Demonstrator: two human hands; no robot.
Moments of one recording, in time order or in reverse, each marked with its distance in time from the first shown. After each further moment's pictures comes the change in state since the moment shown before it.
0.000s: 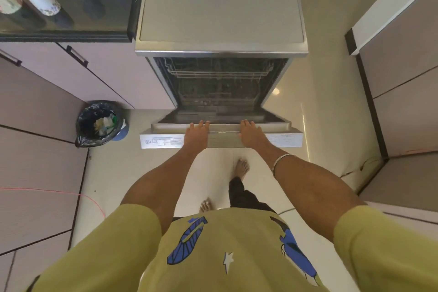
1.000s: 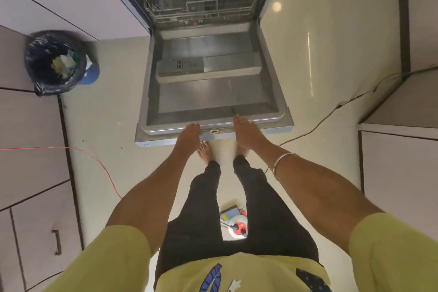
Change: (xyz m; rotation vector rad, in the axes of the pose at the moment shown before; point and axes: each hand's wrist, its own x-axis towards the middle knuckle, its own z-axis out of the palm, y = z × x) left_hand -0.058 -0.004 0.237 -0.203 -0.309 -0.056; right_hand -0.052 0.011 0.237 -0.029 -0.271 -0.078
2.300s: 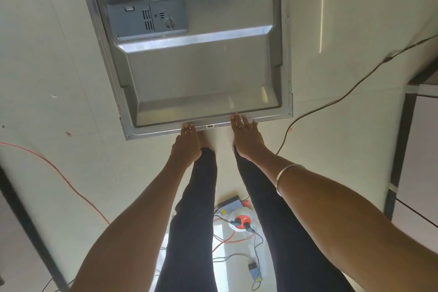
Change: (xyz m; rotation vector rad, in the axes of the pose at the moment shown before) left_hand 0.160 -0.068 0.245 0.029 -0.293 -0.103; right_hand 0.171 0.017 0.261 0.056 -0.147 0.070
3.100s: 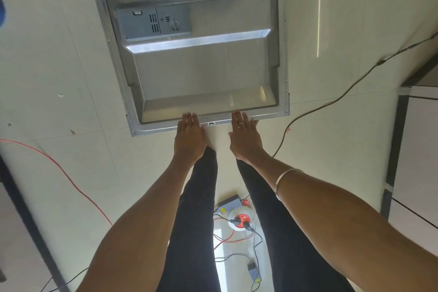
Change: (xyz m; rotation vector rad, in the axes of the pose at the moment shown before) left_hand -0.023 0.009 -0.010 0.008 0.322 0.097; right_hand -0.024 -0.018 -0.003 0.106 0.148 0.058
